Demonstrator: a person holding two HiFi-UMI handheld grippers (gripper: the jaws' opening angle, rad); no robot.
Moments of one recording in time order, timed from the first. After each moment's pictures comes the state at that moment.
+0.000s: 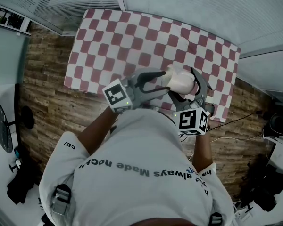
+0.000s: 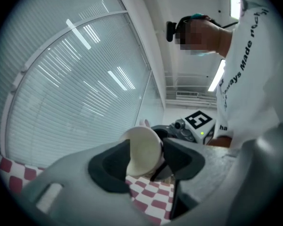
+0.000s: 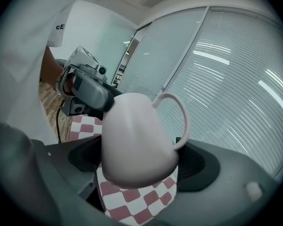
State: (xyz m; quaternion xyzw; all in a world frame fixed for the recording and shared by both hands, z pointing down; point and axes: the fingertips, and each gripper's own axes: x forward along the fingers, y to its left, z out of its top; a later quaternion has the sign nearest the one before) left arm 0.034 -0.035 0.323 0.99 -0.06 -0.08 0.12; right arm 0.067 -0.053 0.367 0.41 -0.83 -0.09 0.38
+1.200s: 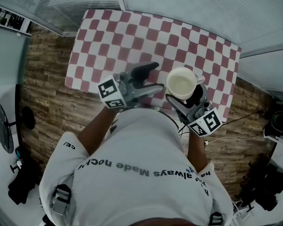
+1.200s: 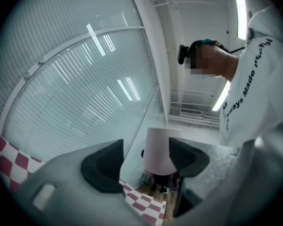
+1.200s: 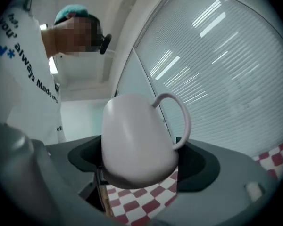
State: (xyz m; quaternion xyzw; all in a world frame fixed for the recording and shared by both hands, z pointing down) left arm 0.005 -0.057 0.305 0.97 -0.07 -0.17 0.18; right arm 0.060 -0.032 0.315 0.35 -0.92 0.13 -0.10
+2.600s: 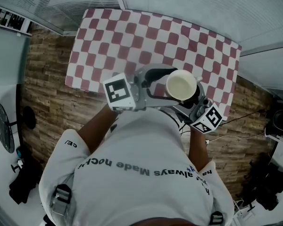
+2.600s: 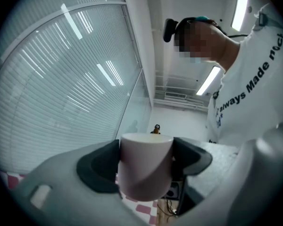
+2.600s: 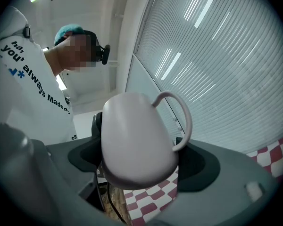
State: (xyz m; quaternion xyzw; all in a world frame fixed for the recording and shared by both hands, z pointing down) left arm 0.061 -0.013 0.263 0.99 0.03 -0.07 0.13; right arm 0.054 -0.017 0.311 0.27 -0.94 0.16 -0.15
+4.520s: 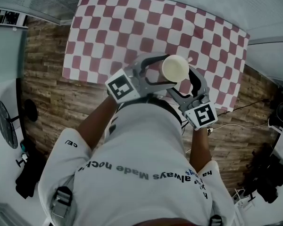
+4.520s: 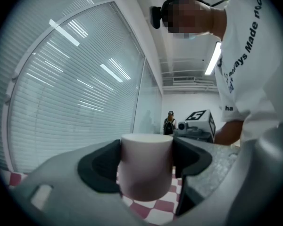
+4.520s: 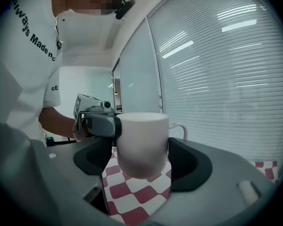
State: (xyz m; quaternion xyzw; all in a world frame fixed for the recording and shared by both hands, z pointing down) left arm 0.048 -0.045 0.365 1.00 -0.07 -0.01 0.07; right arm 0.044 -0.035 0.403 0.37 -0.92 0.09 0.10
